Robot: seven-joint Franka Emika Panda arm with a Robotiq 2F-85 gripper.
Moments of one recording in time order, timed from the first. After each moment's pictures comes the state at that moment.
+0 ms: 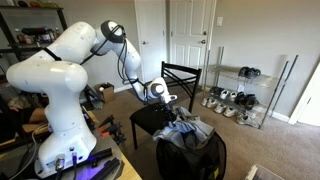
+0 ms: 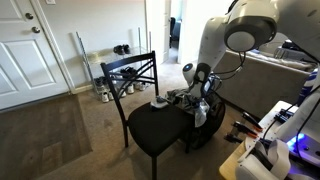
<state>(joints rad) 0.67 1.07 -0.60 -2.01 0.04 2.75 0.21</state>
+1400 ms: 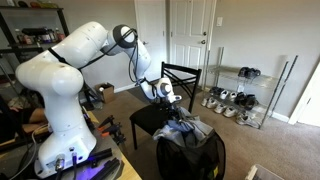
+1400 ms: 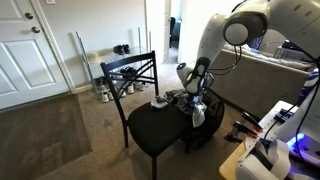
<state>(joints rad) 0.40 1.07 -0.40 -1.79 -0.25 2.62 0.33</state>
